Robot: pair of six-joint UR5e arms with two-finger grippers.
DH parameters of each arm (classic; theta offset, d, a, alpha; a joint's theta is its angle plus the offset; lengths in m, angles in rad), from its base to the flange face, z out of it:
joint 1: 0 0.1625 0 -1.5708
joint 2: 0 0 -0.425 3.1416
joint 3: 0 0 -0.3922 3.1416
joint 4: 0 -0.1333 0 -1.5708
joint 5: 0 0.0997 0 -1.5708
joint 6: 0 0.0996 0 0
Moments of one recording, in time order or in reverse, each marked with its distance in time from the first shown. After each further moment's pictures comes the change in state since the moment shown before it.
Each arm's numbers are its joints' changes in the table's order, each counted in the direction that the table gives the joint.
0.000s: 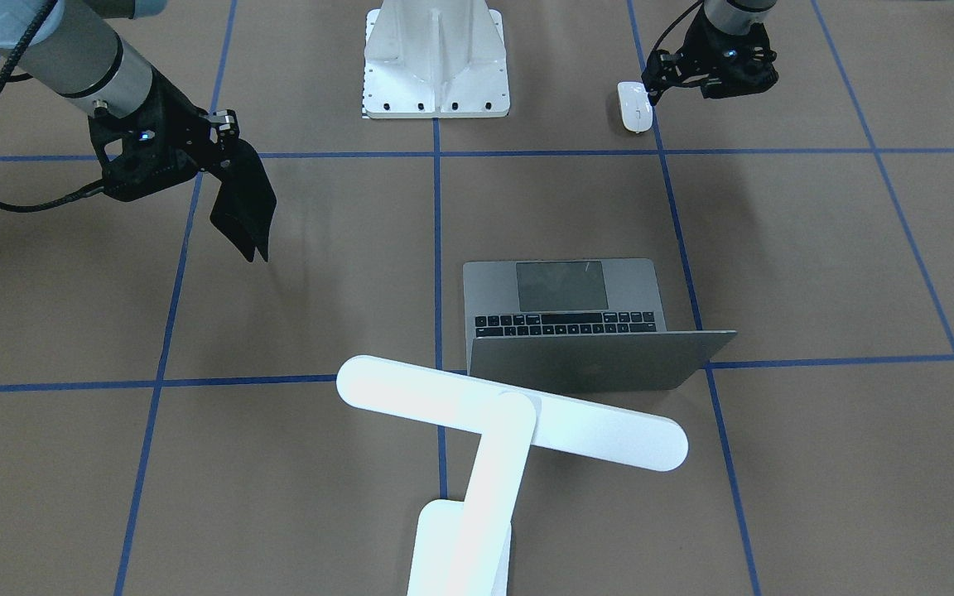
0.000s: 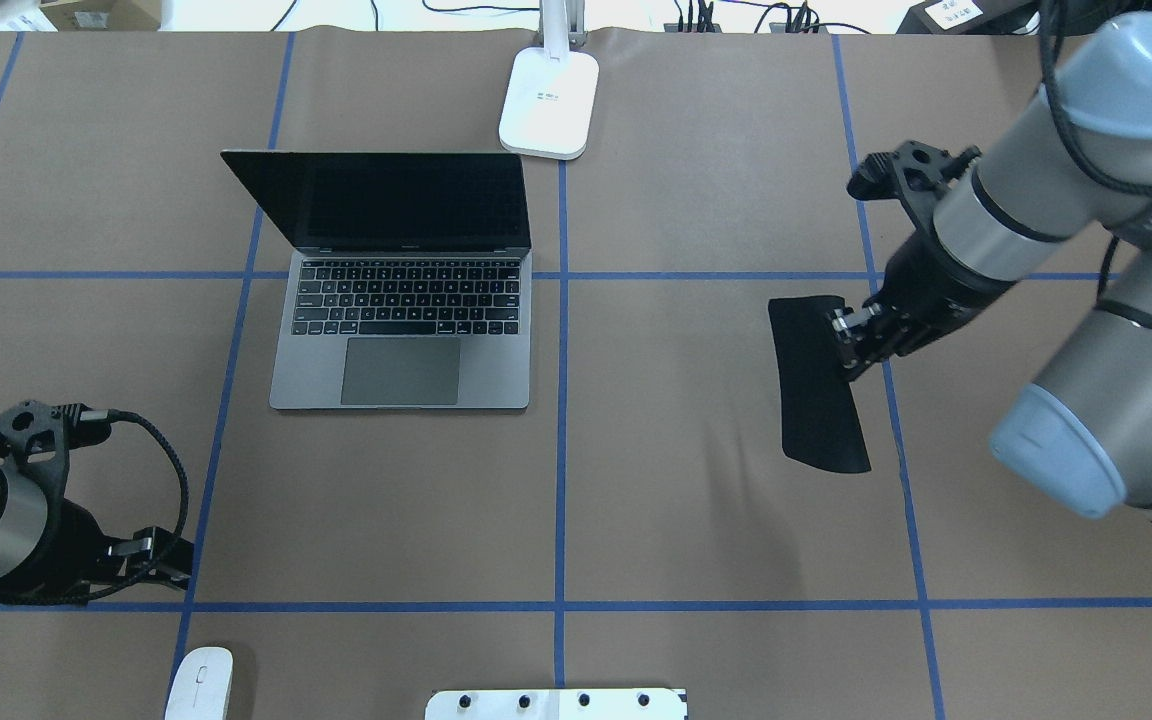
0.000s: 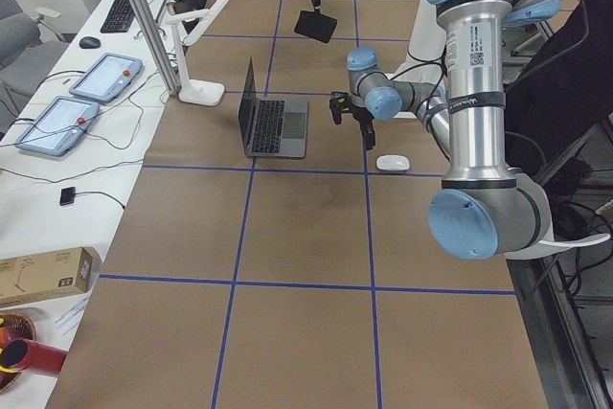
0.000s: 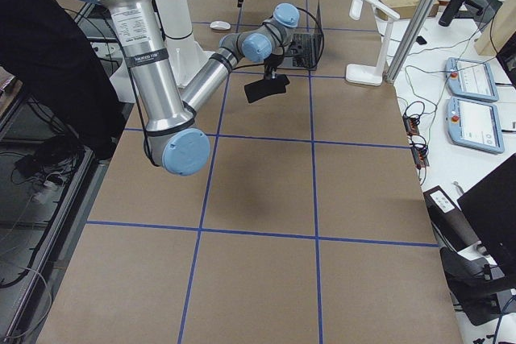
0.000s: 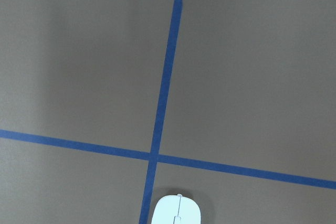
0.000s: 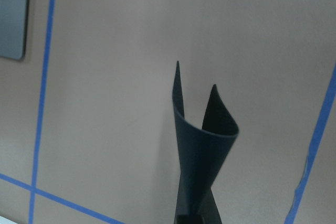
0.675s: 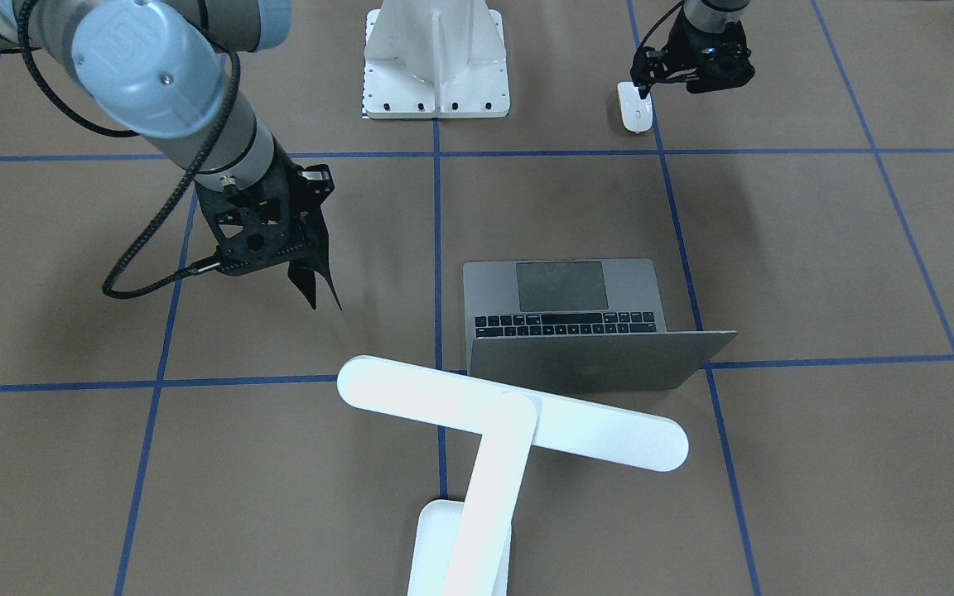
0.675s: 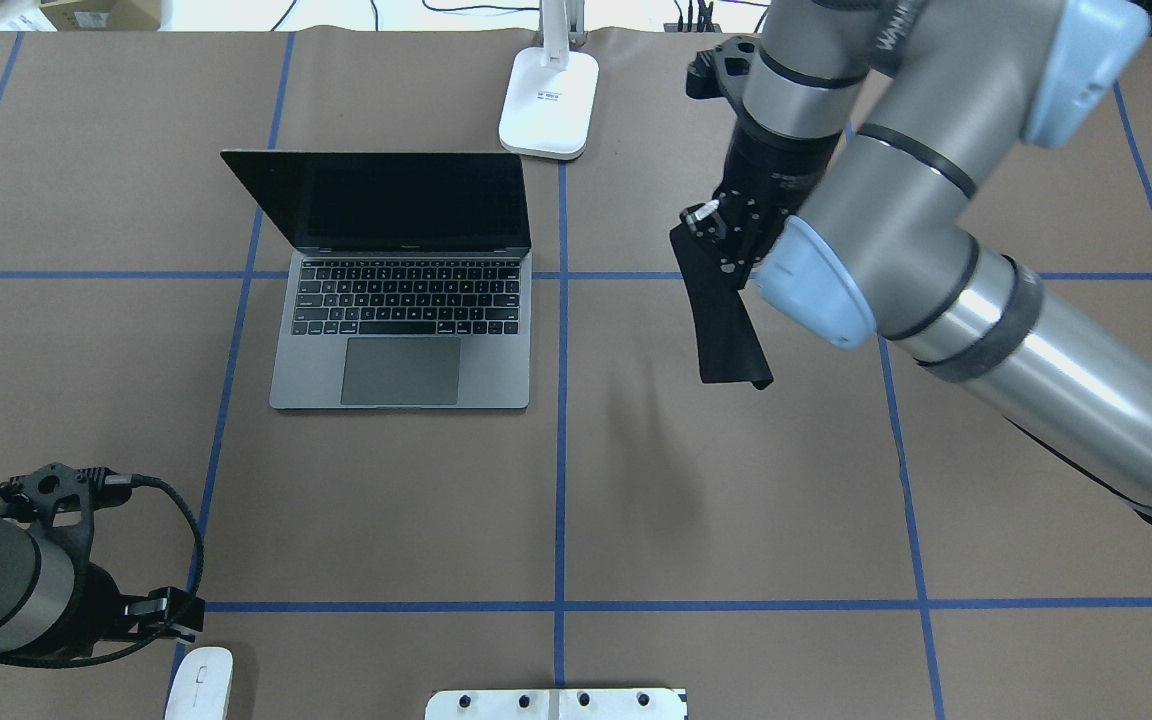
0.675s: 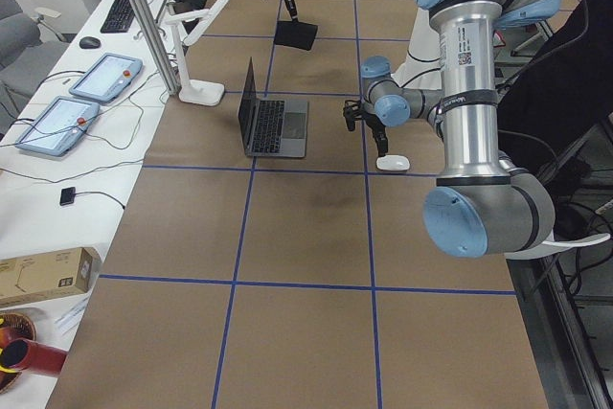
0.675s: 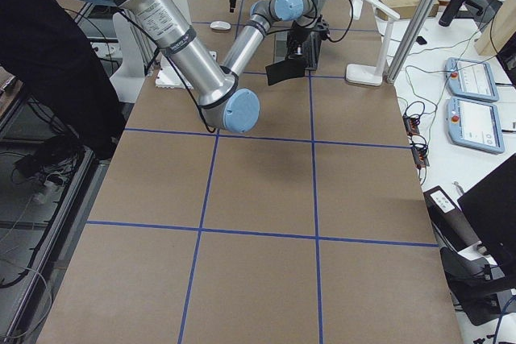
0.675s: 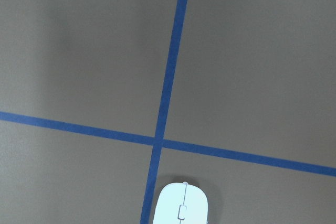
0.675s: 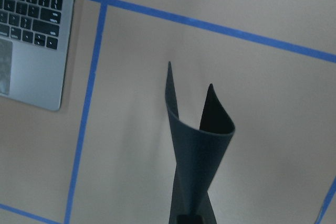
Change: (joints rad) left arm 0.129 -0.031 0.016 0.028 0.077 -0.059; right arm 0.008 -0.410 -0.343 0.275 -0.024 -0.156
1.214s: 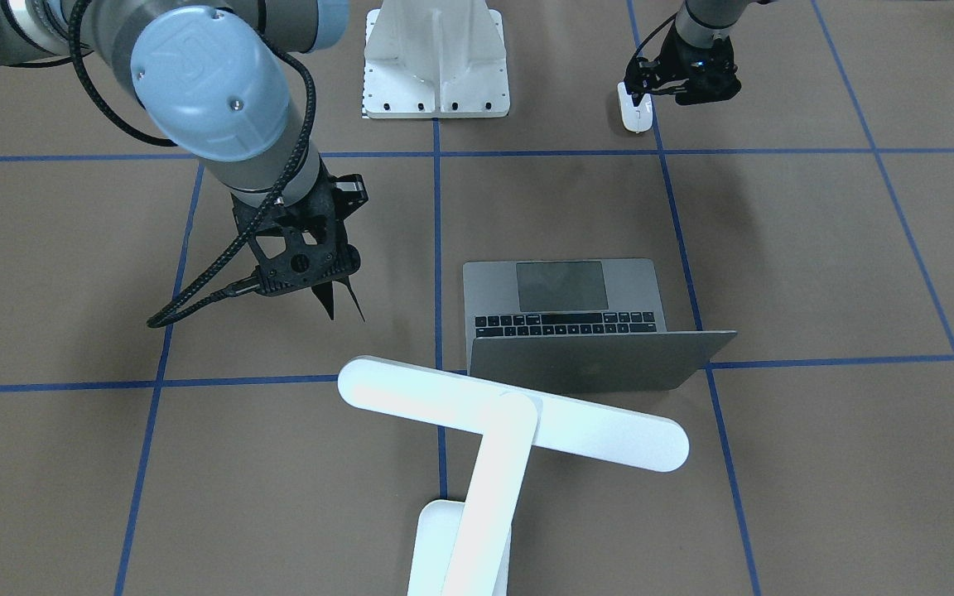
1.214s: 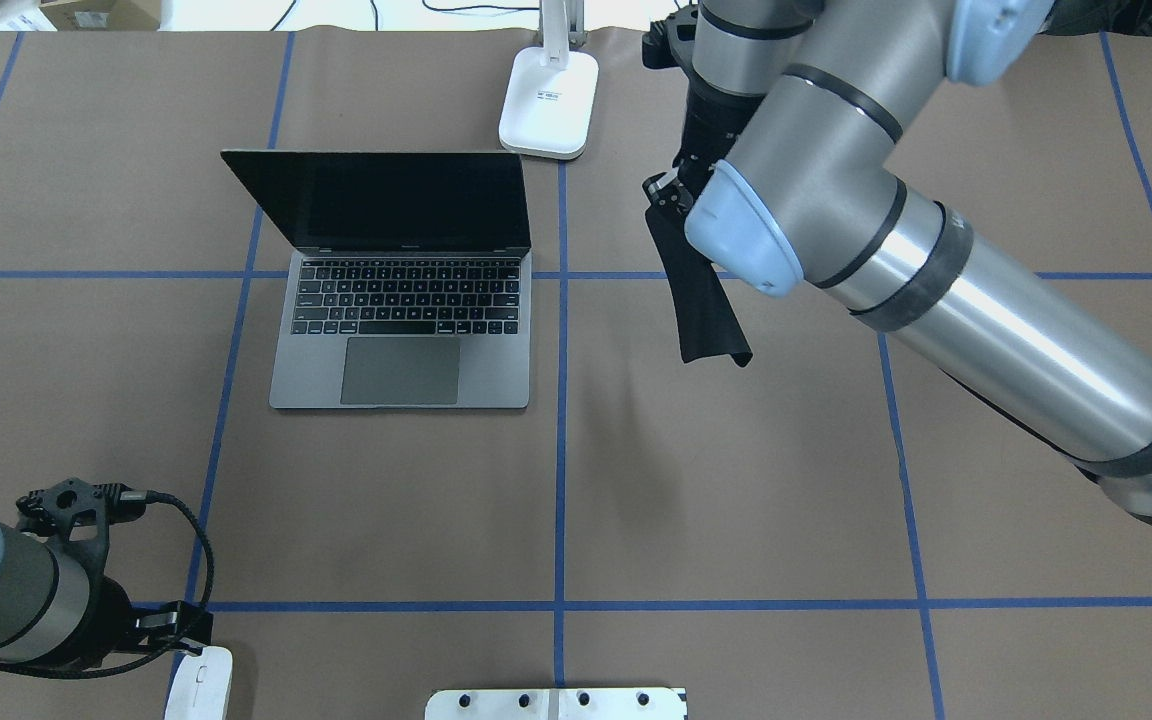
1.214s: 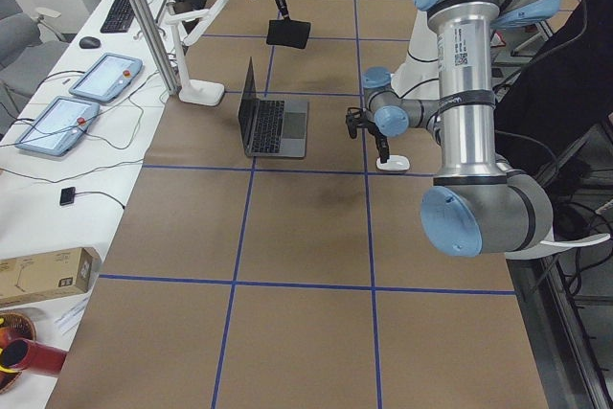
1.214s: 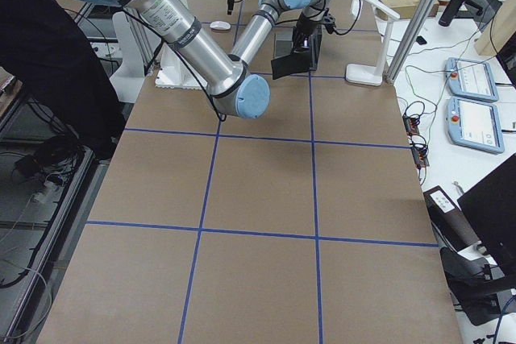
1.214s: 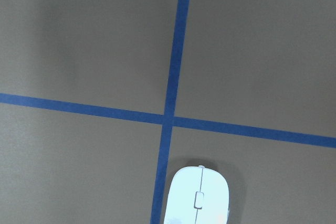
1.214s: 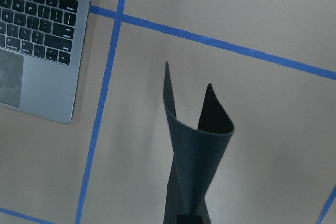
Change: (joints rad) left arm 0.031 -0.002 0.085 0.115 0.001 -0.003; right arm 0.029 -0.159 -0.112 0.148 -0.019 -0.084
